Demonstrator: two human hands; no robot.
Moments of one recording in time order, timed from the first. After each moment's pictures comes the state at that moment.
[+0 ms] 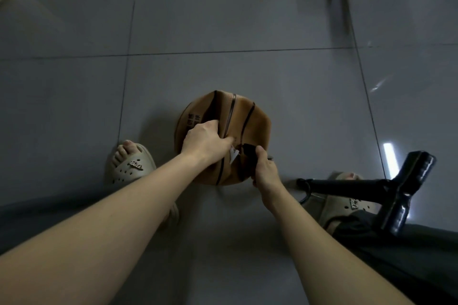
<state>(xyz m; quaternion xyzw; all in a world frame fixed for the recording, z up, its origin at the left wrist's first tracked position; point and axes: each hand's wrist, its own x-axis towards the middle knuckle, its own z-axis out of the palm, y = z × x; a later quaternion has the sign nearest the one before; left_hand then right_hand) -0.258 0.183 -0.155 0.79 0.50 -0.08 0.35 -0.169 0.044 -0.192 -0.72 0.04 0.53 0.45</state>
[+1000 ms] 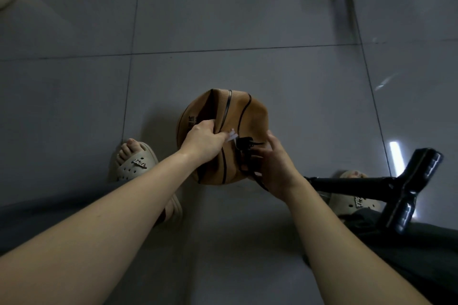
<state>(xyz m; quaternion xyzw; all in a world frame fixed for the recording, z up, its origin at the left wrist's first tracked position) -0.267 0.189 -0.151 0.70 0.51 -0.05 0.49 -0.144 0.045 -0.182 -0.60 0.07 0.66 0.45</state>
